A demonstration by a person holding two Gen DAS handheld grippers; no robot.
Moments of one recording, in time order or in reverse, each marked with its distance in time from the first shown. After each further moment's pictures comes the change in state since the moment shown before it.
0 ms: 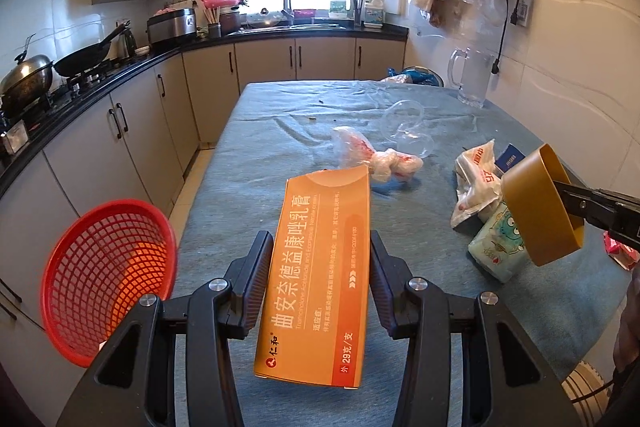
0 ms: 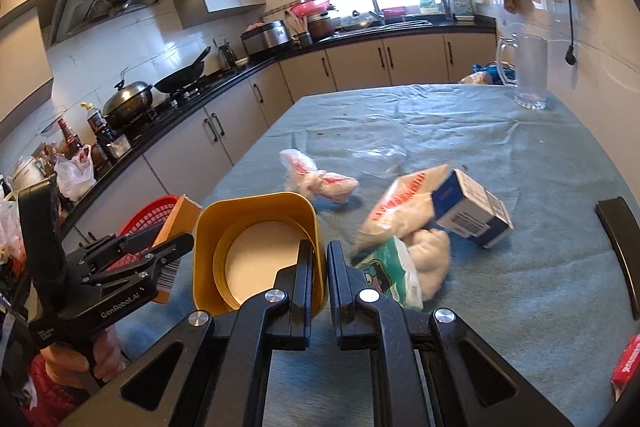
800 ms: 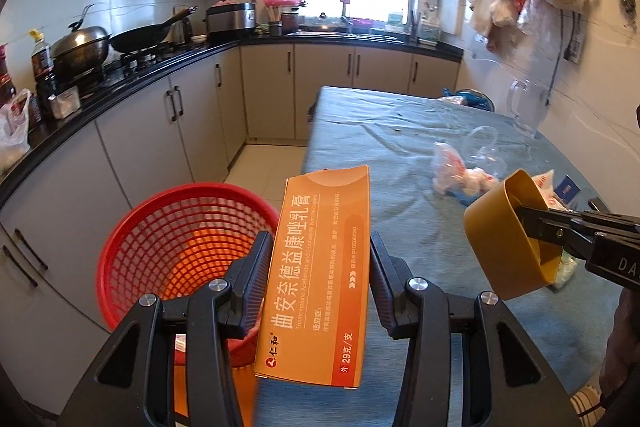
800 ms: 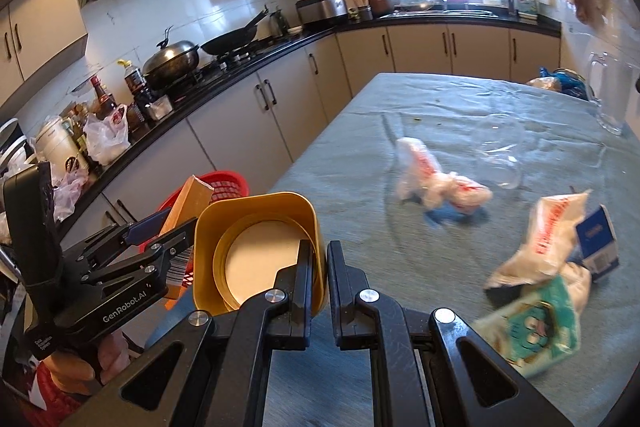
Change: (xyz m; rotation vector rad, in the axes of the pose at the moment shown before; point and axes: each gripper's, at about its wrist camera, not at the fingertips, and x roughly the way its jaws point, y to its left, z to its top) left arm -0.026 0.085 -0.013 -0.130 -0.027 0.134; right arm 0.075 0.093 0.013 -0.106 0.104 0.137
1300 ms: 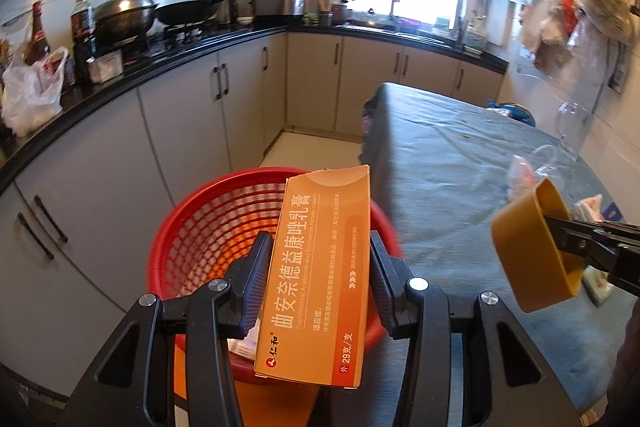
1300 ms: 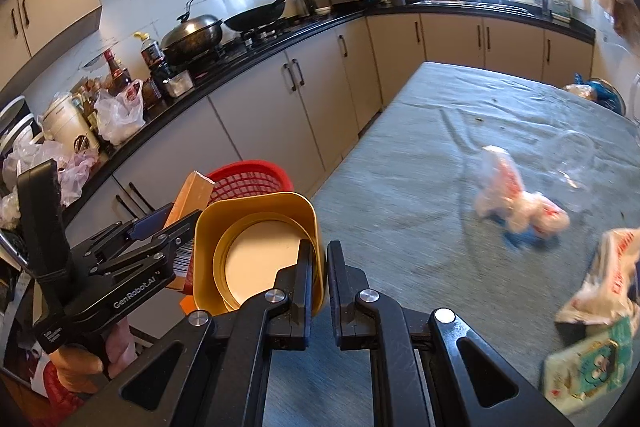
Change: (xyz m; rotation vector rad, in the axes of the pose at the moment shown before) left arm 0.016 0.083 -0.006 -0.117 0.029 0.101; right arm 0.053 0.053 0.018 -0.061 0.067 0.054
